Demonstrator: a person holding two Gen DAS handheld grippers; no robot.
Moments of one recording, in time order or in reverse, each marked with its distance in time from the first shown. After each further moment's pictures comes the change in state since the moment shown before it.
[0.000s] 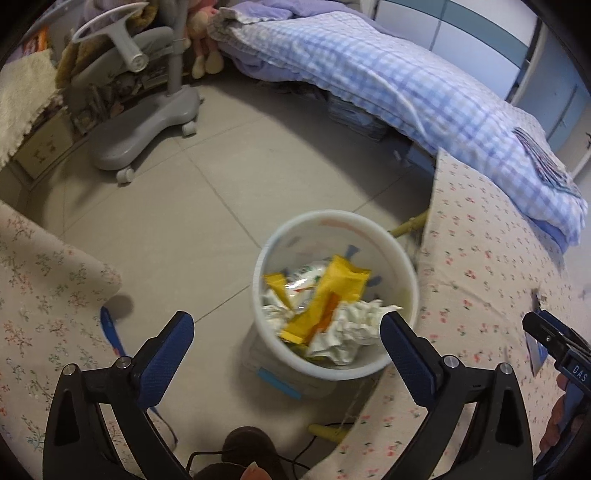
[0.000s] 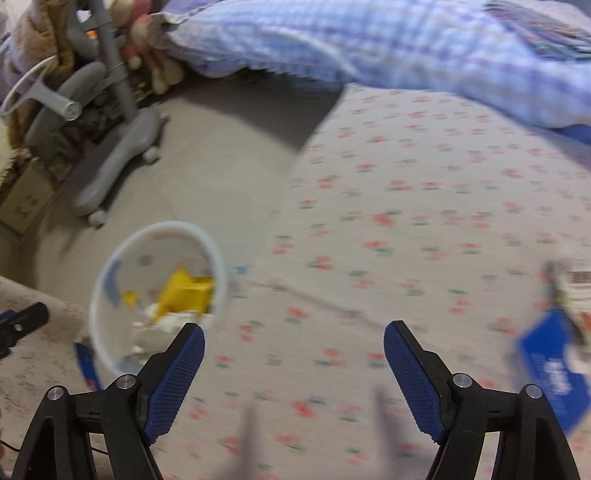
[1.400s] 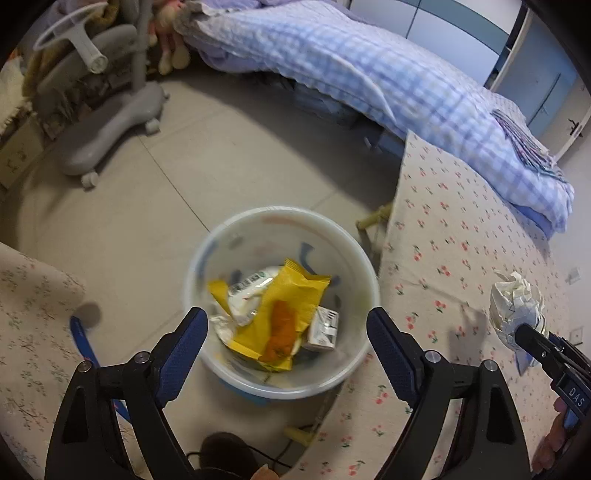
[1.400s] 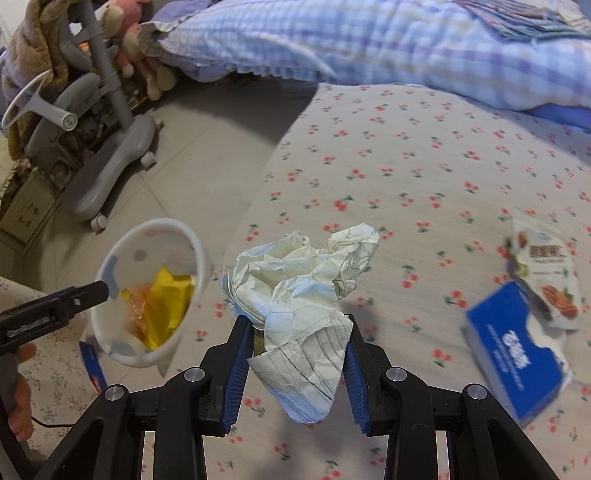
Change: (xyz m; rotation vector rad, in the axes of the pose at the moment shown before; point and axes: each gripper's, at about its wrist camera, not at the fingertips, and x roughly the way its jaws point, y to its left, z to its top) left arm 0.023 -0.036 0.011 0.033 0.022 -0.067; right arm -0.018 -0.022 -0.010 0.026 0.009 0.032
